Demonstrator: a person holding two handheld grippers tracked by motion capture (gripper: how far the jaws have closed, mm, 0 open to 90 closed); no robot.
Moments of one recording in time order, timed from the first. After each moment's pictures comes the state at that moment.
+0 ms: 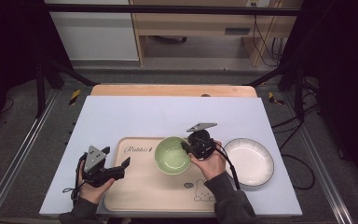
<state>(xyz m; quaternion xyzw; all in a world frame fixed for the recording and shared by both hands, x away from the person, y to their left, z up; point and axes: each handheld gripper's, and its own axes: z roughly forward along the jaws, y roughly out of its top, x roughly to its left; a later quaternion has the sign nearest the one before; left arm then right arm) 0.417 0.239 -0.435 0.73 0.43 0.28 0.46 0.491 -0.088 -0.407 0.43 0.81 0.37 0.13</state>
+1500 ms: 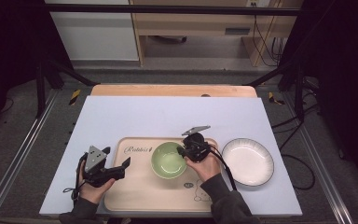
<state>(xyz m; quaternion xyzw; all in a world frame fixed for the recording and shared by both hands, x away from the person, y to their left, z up) 0.417 0.238 -0.436 0.73 0.43 0.28 0.46 0.496 -0.076 -0.430 0.43 0.82 0.35 0.10</state>
